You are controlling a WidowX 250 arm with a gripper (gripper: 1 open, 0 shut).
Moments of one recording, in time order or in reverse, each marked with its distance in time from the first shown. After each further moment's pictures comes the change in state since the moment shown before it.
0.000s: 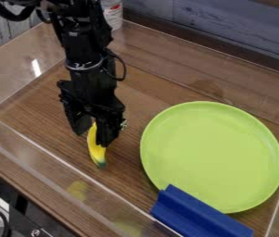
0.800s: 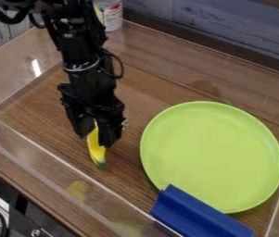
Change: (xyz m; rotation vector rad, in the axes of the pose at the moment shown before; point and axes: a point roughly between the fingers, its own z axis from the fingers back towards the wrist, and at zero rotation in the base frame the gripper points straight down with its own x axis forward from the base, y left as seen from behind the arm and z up) arm 0.000 -0.002 -0.001 -0.067 -0.028 0.015
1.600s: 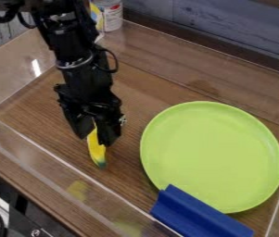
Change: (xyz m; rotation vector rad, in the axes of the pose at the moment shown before) arm -0.003 -0.004 0.005 -0.064 -0.014 0.015
